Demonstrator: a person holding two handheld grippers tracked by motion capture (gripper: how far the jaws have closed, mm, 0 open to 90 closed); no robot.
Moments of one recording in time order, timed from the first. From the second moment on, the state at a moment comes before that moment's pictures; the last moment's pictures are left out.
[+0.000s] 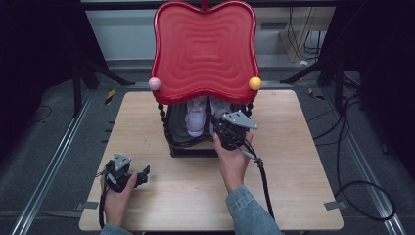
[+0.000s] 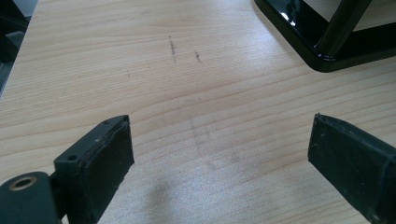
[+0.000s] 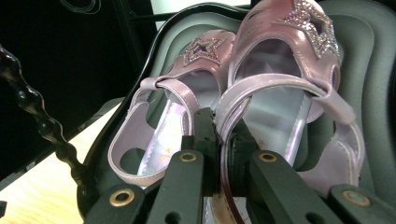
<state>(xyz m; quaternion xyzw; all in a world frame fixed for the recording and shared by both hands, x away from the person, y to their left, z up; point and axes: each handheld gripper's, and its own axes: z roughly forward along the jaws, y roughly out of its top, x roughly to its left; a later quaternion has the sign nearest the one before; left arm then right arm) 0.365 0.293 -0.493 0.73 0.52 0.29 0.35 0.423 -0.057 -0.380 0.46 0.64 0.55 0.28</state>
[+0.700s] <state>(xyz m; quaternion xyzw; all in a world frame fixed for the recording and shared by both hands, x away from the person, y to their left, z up) 0.365 0.294 -0.492 0.72 0.52 0.29 0.35 0.438 -0.043 -0.388 0.48 0.63 0.52 0.32</state>
